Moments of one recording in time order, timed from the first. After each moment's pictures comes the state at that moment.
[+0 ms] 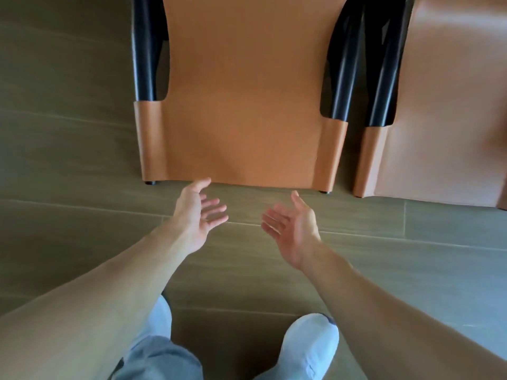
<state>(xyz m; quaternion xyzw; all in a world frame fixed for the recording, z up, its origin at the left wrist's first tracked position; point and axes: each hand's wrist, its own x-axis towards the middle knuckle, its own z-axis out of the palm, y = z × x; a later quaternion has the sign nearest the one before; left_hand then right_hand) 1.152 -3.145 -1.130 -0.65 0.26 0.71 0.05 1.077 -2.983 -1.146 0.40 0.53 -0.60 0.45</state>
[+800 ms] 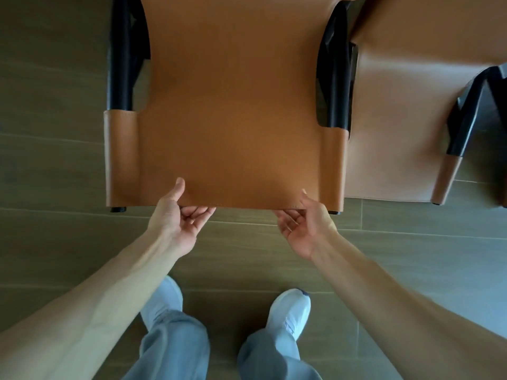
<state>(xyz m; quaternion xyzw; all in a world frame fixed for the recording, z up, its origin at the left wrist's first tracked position) 1.154 -3.163 -0.991 -0.68 0.12 0.73 -0.05 1.047 -2.981 -0.980 0.49 0.53 -0.58 0.37</state>
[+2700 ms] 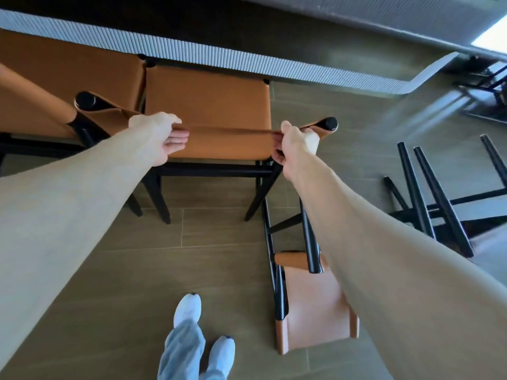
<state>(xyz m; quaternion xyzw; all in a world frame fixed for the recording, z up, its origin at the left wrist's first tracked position) 0.586 -3.535 -0.491 -0.51 0.49 0.71 -0.03 0.495 -3.329 -0.483 0.26 0.73 -0.61 0.16</state>
